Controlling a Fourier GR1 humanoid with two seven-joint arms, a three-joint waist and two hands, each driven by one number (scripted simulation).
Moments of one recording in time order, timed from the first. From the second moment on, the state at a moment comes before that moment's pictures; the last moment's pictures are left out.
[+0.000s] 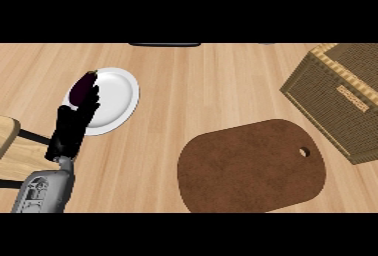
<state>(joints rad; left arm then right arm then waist) -0.22 0.17 0.08 -1.40 -0.16 -0.05 0.23 -0.84 -0.86 -0.22 -1.12 0.60 0.51 -0.08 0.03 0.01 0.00</state>
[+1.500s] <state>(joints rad) -0.24 0.16 0.09 -1.37 -0.17 -0.04 0.21 -0.98 -0.81 -0.44 -0.39 0.53 0.20 -0.43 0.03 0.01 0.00</state>
